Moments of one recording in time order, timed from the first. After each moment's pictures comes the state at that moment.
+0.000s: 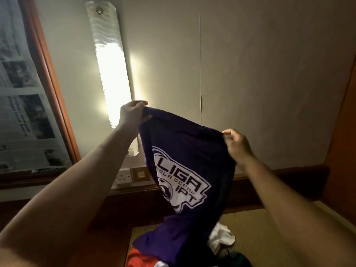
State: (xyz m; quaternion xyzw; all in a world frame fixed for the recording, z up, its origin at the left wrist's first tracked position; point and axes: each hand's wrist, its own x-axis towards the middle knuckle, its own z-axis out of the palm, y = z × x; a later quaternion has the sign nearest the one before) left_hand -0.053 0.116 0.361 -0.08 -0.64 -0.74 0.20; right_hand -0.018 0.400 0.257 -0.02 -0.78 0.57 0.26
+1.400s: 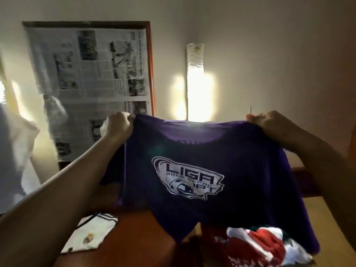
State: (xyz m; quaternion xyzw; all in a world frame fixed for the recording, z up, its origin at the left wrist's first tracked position) left_hand 0.129 -0.287 0.372 0.01 -0.90 -0.20 0.38; right_hand 0.247 0.096 0.379 0.05 -0.89 0.38 0.24
